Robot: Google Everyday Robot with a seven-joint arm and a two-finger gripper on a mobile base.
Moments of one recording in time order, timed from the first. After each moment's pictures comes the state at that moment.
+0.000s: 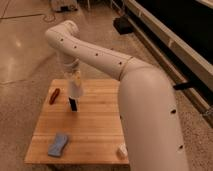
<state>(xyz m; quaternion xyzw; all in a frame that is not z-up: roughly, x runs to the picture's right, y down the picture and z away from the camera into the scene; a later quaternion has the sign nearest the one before) -0.172 -0.060 0.738 -0.25 -0.16 -0.40 0.86</state>
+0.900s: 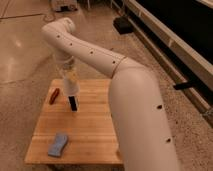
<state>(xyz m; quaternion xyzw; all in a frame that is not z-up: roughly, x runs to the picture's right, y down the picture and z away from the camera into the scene) -0.200 -0.071 0.747 -0.24 -0.19 -0.42 0.85</state>
